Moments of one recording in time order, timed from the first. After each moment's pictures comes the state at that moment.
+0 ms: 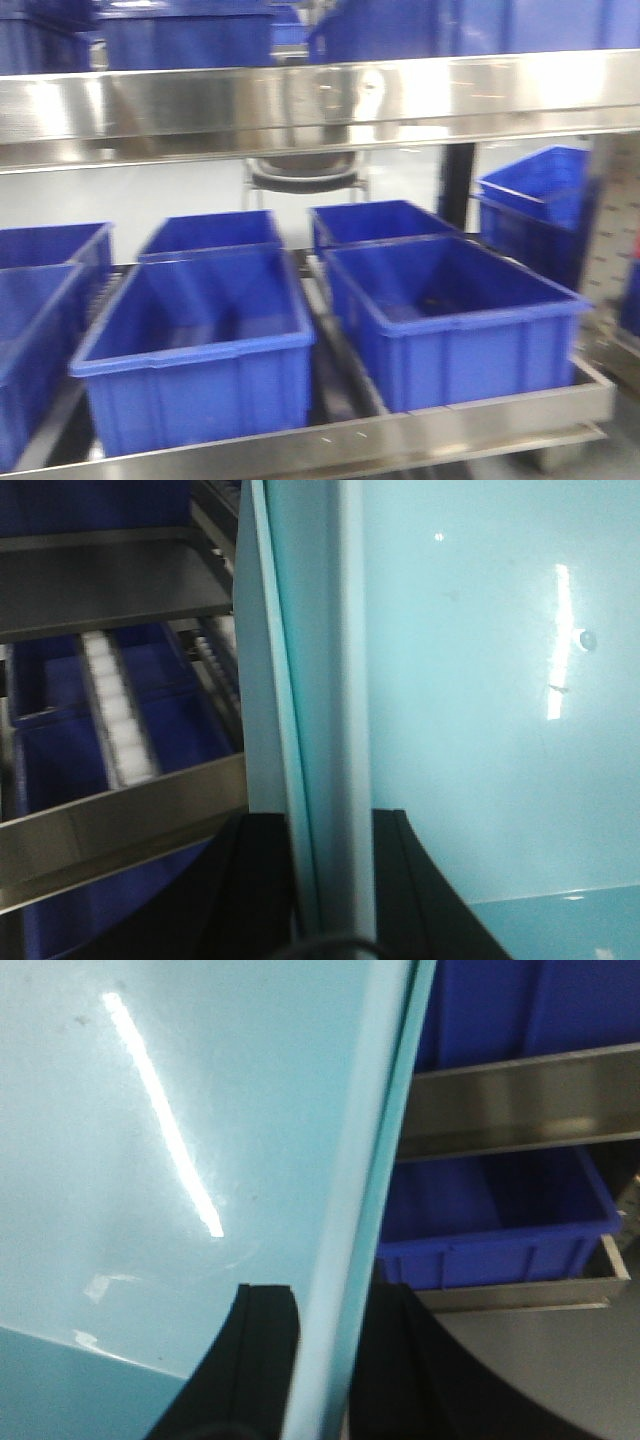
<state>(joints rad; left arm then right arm) -0.42 1.41 -1.66 -0.04 0.77 -0.12 0.38 1.44 -1.70 0.02 0.98 0.24</state>
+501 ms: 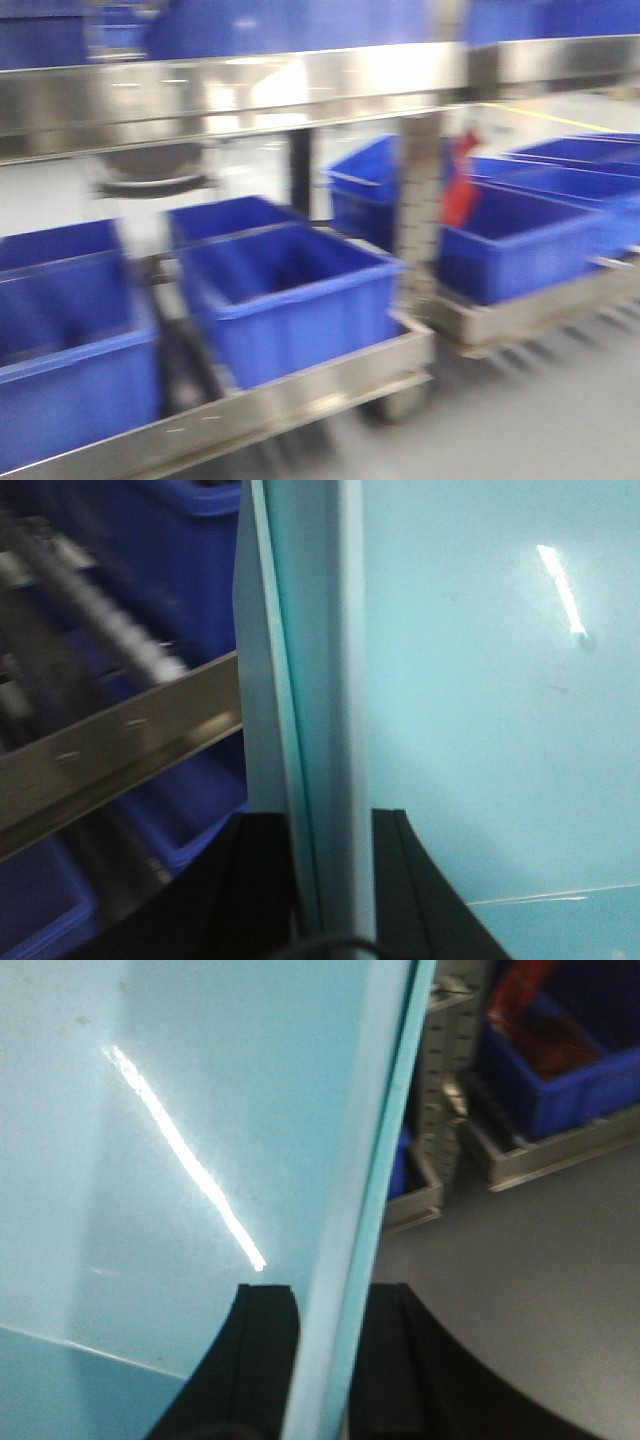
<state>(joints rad) -0.42 1.41 -1.66 -0.04 0.77 -0.12 0.38 1.44 -1.70 0.02 0.98 0.24</state>
